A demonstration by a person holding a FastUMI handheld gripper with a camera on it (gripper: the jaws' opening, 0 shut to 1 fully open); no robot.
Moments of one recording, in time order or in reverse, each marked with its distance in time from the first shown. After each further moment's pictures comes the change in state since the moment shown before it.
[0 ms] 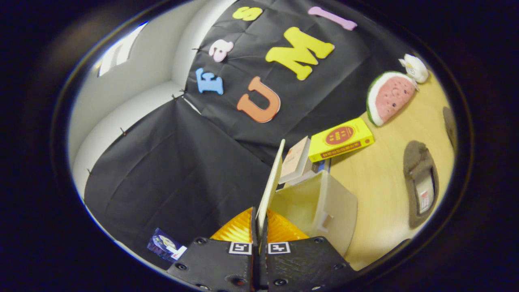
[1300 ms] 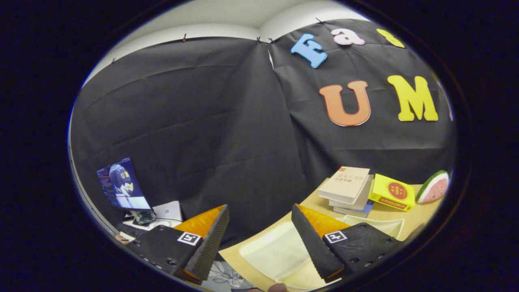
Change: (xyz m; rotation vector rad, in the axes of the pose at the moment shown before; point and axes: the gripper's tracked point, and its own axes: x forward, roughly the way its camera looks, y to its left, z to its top) arm 0.141 0.166 -0.077 -0.610 0.108 -0.011
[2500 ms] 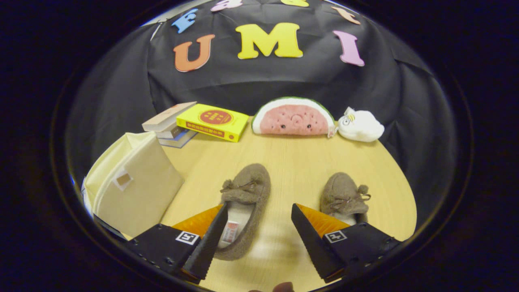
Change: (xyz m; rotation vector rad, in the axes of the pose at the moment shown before) arm -0.230 -0.442 -0.225 0.229 0.375 -0.720
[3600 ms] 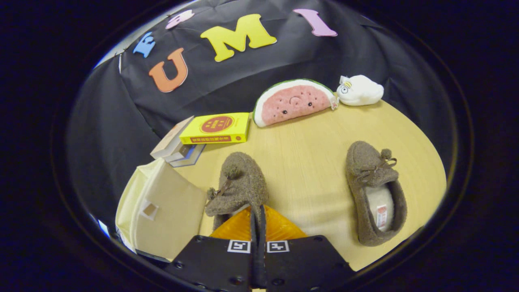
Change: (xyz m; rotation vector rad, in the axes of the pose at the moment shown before) arm -0.031 0.044 0.019 0.320 0.002 0.151
